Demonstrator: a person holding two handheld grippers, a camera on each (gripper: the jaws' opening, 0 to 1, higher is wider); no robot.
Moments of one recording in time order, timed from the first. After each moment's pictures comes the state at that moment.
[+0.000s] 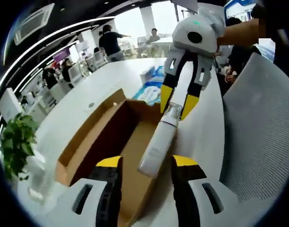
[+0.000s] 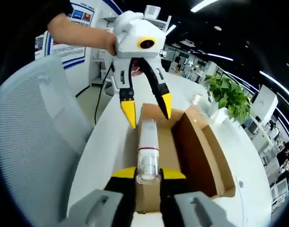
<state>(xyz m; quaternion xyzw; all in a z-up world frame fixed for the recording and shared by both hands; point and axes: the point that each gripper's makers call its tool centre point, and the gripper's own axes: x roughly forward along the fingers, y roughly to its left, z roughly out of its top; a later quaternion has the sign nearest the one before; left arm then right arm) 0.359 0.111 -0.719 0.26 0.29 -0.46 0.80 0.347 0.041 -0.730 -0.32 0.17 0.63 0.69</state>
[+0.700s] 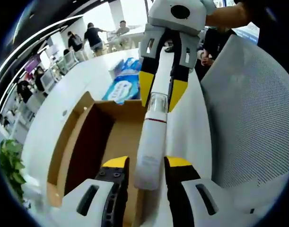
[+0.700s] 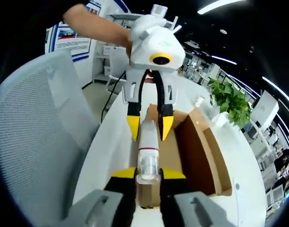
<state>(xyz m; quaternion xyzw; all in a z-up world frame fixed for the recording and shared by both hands) 0.341 0.084 -0.742 0.32 0.31 -0.55 0.71 0.331 0.034 -0.722 -0.35 0.16 0.63 0.68</state>
